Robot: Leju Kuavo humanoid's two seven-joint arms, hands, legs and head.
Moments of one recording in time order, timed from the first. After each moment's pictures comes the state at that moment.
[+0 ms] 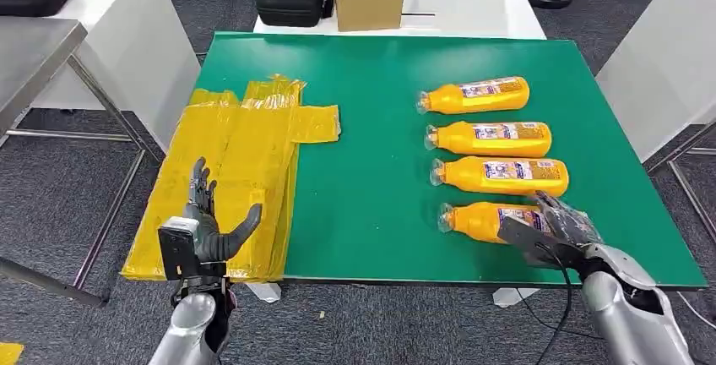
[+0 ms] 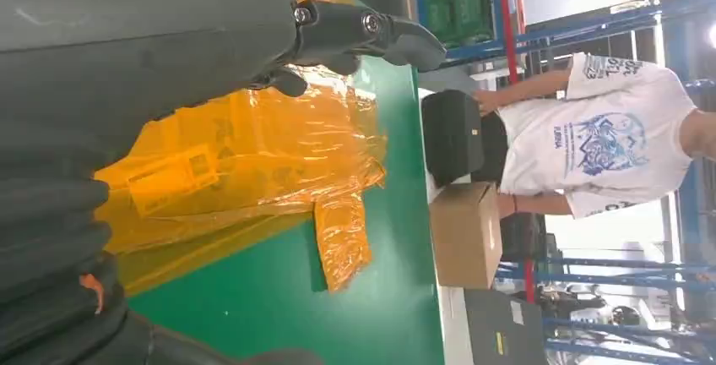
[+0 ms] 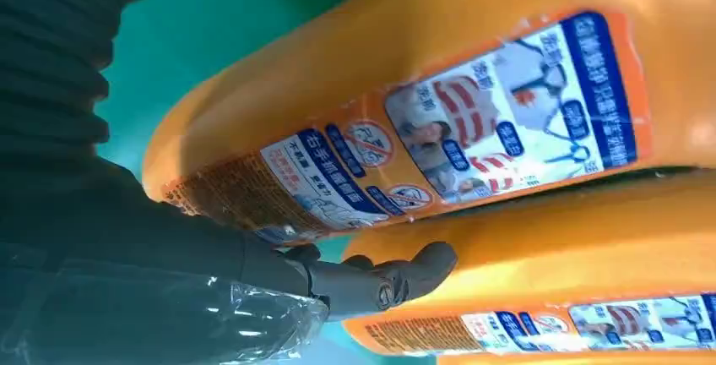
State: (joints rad) left arm -0.13 -0.17 -0.21 -1.23 -0.05 0.28 -0.54; right arm -0.18 -0.42 0.08 -1.25 0.84 0.29 -0.09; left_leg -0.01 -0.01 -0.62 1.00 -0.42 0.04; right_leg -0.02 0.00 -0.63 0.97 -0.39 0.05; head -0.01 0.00
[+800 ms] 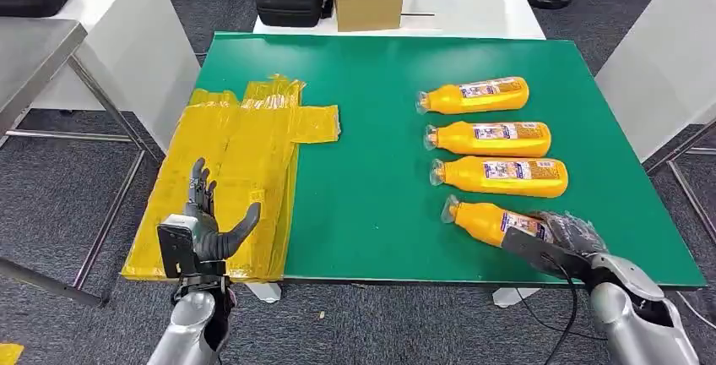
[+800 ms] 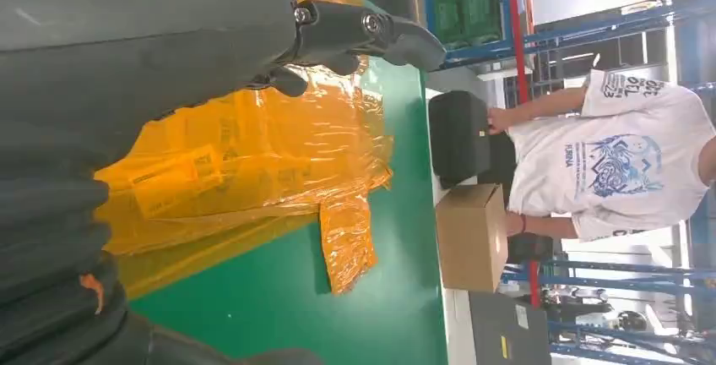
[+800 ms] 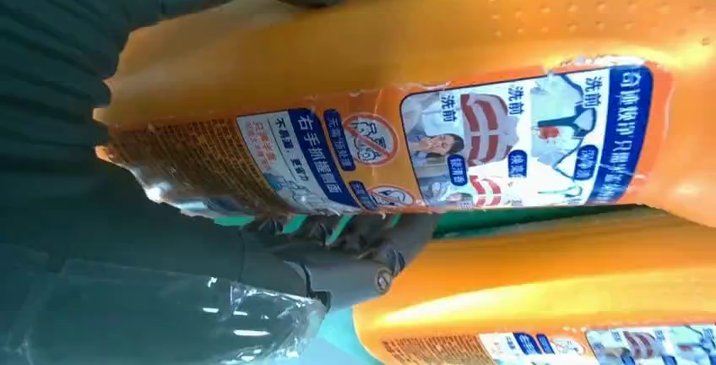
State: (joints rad) left arm -0.14 -0.17 -0.21 -1.22 -0.03 0.29 -0.54; right arm -0.12 -0.44 0.07 -1.31 0.82 0.28 -0.10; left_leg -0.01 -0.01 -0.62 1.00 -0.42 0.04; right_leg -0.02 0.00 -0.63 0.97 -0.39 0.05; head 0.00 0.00
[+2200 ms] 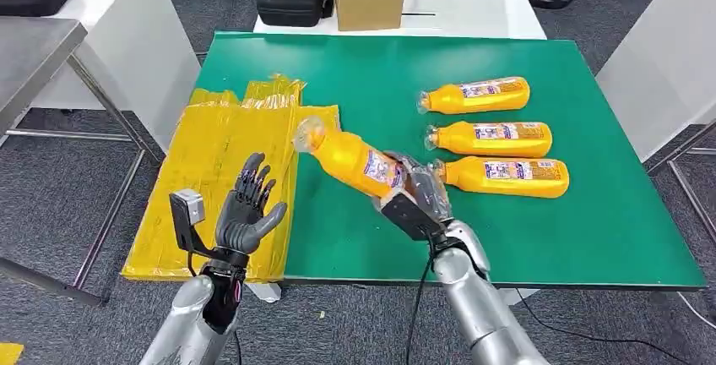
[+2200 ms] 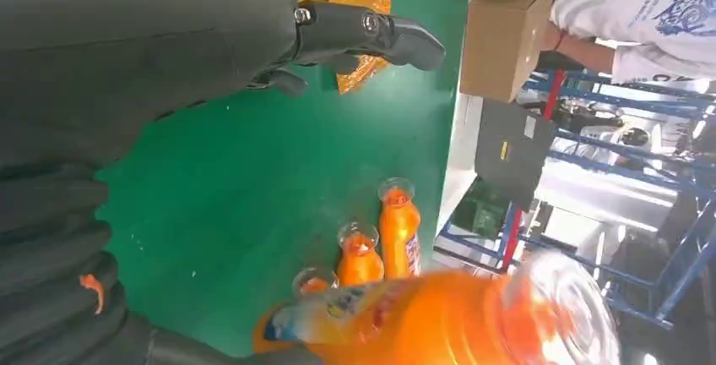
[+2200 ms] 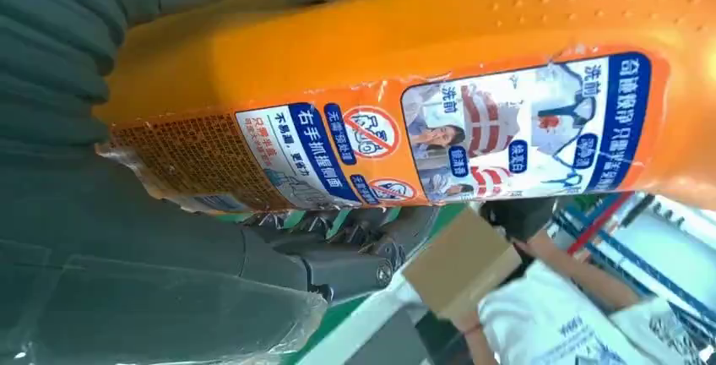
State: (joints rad) left arm -0.22 -0.16 -0.23 -1.14 0.25 -0.19 -0.36; right arm -0.38 0.13 0.24 -0.99 0.60 -0.14 -0.48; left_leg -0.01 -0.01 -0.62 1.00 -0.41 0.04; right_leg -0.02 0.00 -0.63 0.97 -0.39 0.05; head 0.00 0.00
